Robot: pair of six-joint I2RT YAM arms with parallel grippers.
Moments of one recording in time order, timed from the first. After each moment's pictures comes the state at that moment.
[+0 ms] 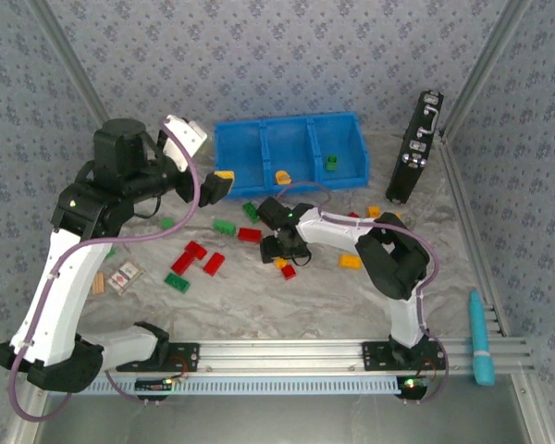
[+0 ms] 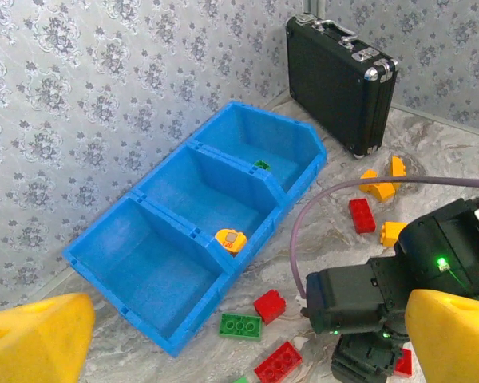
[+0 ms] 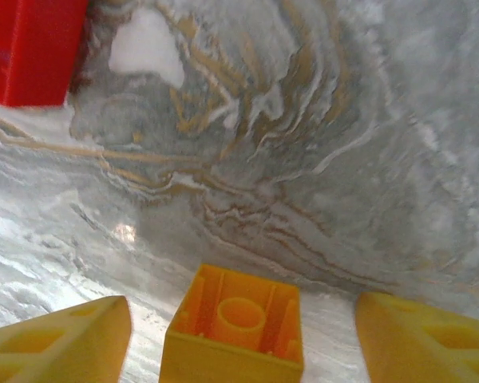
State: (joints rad) left arm -0.45 1.18 1.70 -0.91 0.29 0.28; right arm 0.84 1.96 1.34 -0.71 0.00 0.61
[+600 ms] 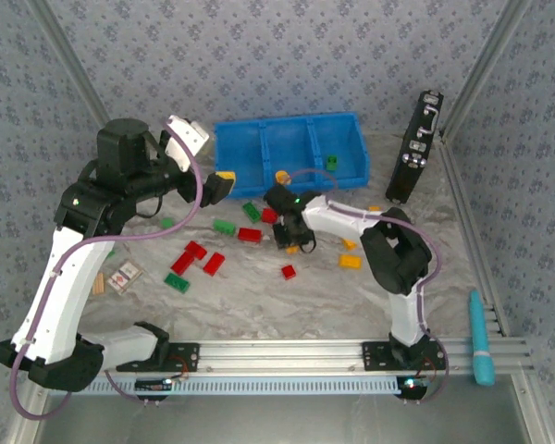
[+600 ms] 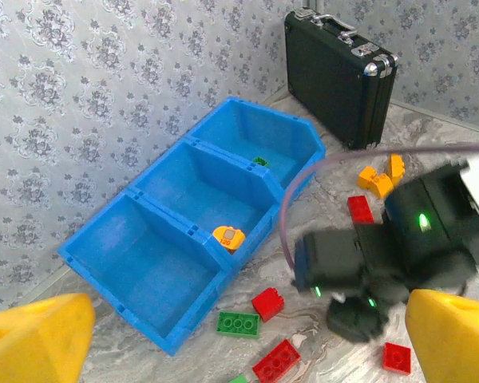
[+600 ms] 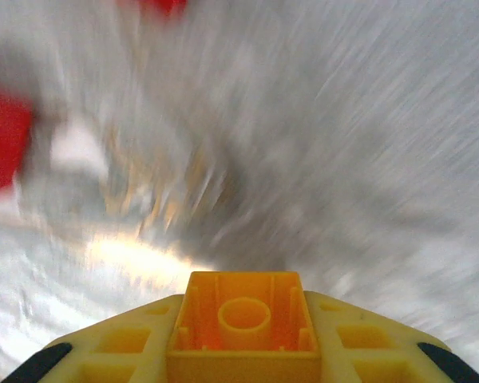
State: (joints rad) left arm -0.45 1.19 1.69 -0.91 0.29 0.28; right arm 0.72 1.96 1.45 -0.78 0.06 0.47
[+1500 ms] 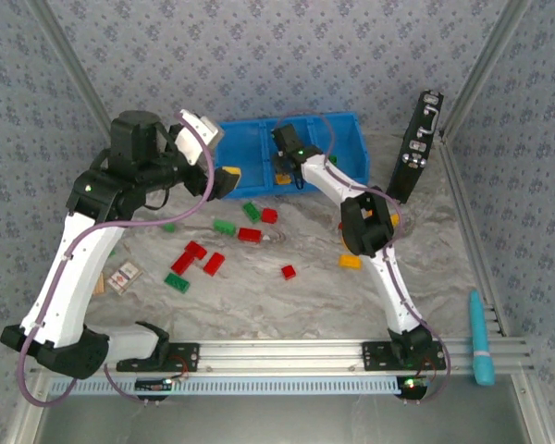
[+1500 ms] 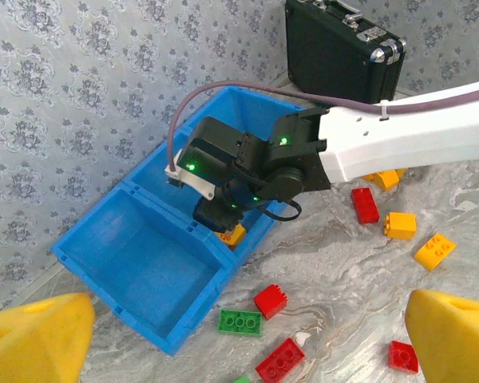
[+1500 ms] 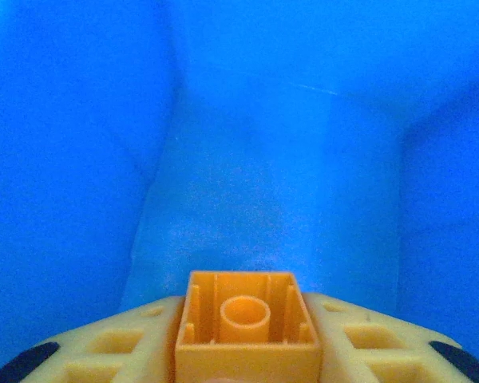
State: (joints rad) left arm -0.45 1.26 1.73 -0.92 0.29 0.30; right arm 0.52 2.49 2.21 -0.55 0.24 0.09
